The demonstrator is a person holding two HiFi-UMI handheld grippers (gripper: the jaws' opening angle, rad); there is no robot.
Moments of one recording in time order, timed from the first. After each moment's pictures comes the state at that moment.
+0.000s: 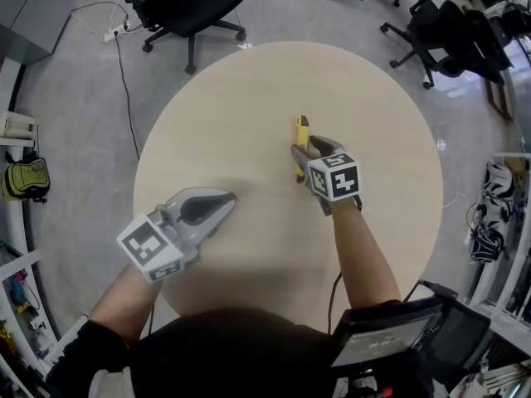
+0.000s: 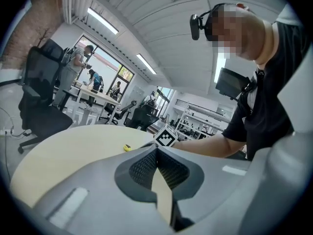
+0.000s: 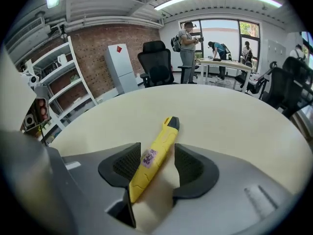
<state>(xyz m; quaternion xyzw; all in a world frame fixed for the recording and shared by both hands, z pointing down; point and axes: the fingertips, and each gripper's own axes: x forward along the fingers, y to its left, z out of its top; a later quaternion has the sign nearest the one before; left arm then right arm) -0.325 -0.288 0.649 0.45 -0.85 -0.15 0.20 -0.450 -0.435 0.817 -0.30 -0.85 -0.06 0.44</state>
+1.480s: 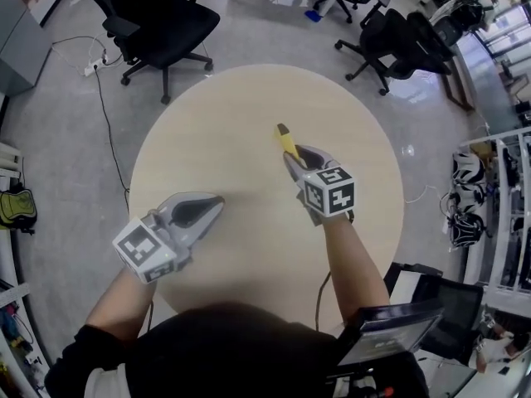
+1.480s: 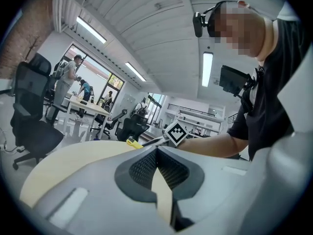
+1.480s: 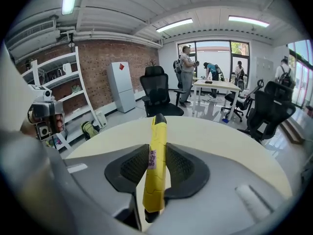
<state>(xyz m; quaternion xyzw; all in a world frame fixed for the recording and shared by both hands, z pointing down) -0.278 -0.291 0.556 0.49 -0.85 -0.14 0.15 -0.393 -0.449 0.664 -0.28 -0.89 -0.05 0.36</state>
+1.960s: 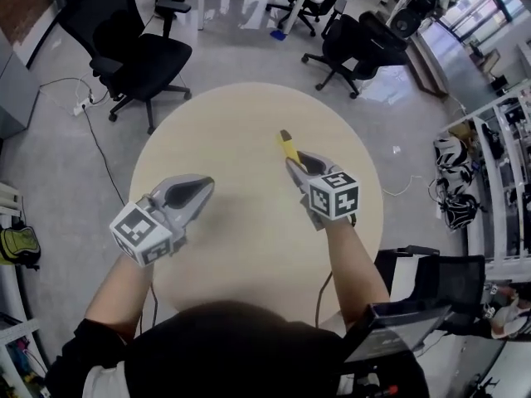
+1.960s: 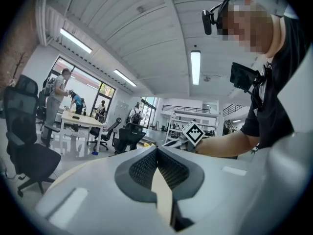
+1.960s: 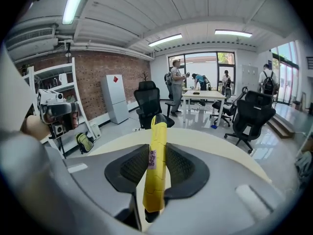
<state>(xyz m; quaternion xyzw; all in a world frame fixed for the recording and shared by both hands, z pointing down) -0.273 -0.306 0.480 0.51 -0.85 -0.09 0.09 -0.331 -0.503 0.565 -0.23 -0.92 -0.02 0.31</state>
